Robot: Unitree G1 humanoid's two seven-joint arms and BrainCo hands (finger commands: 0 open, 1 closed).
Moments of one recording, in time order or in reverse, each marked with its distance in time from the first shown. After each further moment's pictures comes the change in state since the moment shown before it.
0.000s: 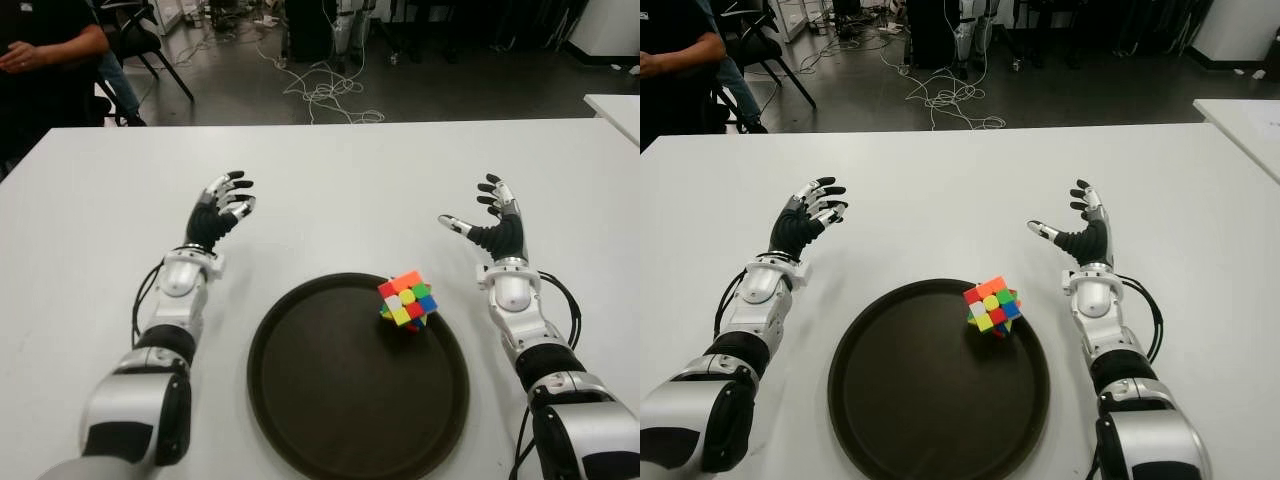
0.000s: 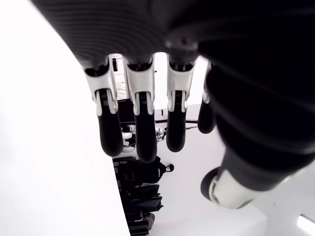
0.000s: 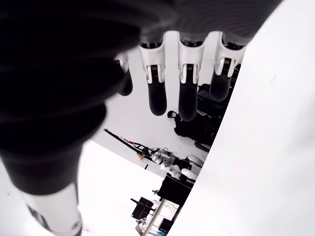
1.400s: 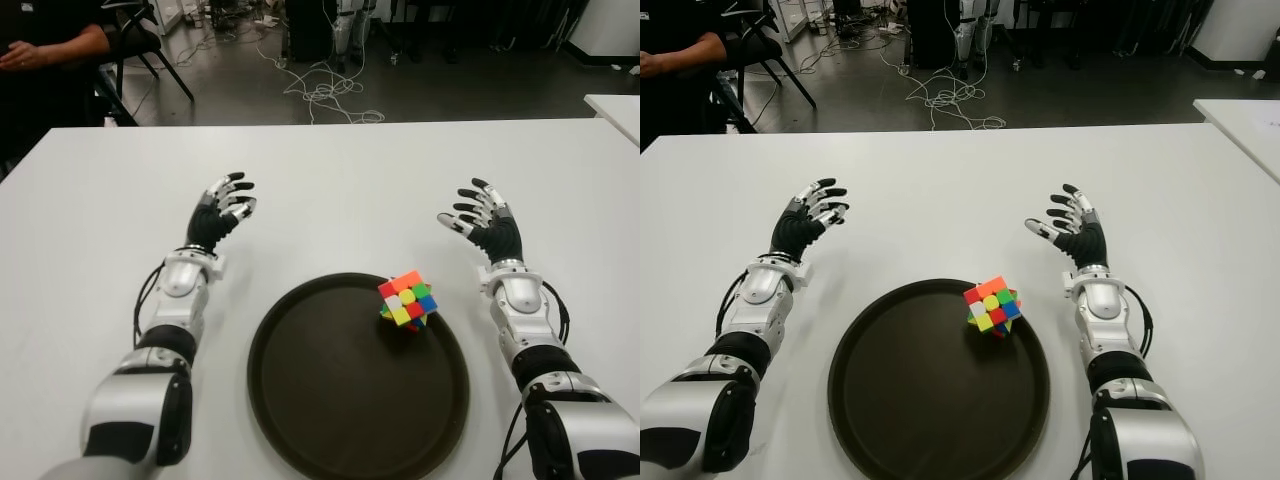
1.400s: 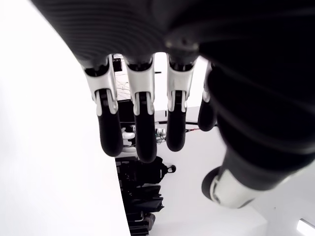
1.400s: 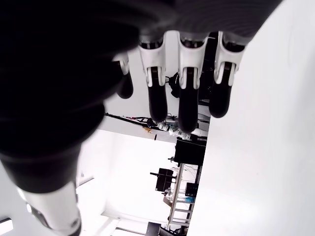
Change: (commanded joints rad) left arm -0.002 0.001 0.005 0.001 -0.007 0.014 -0.012; right arm -0.009 0.039 -0.123 0.047 0.238 -0.082 0.345
